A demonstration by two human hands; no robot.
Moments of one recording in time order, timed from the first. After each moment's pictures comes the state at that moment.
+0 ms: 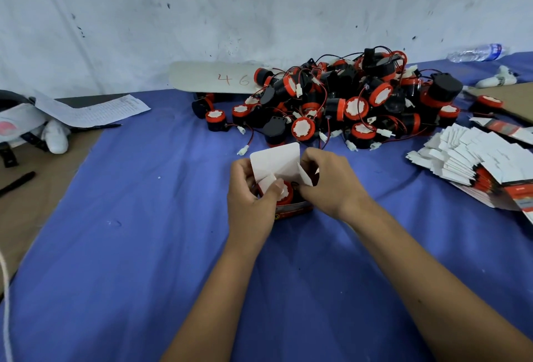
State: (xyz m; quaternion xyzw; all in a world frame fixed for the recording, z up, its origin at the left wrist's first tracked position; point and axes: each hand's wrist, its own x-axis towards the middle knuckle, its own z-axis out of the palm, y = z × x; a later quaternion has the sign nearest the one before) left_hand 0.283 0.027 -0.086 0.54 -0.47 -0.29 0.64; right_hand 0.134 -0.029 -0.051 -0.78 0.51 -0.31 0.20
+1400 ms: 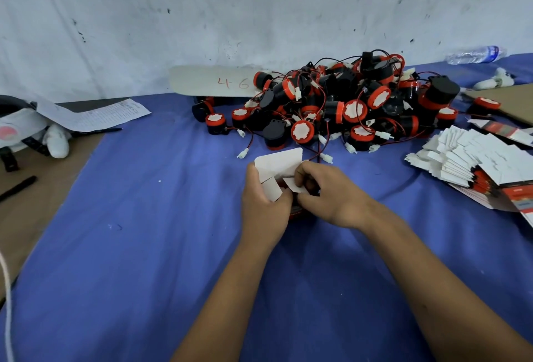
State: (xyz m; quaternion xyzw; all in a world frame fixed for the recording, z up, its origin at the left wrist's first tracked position) left_hand 0.268 0.023 -0.082 0.57 -0.48 -0.29 0.60; right_hand 0.125 -0.022 -0.049 -0.82 0.43 -0.26 0.27
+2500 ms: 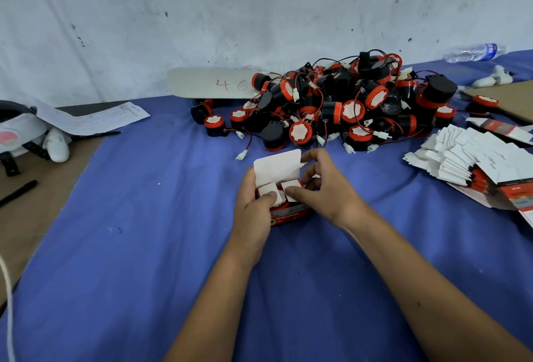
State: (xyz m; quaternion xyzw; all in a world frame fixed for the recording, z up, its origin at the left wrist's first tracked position) left_hand 0.277 0.030 -0.078 0.50 -0.44 -0.42 0.61; right_hand 0.129 -0.031 -0.074 -0.69 0.45 -0.39 0.40
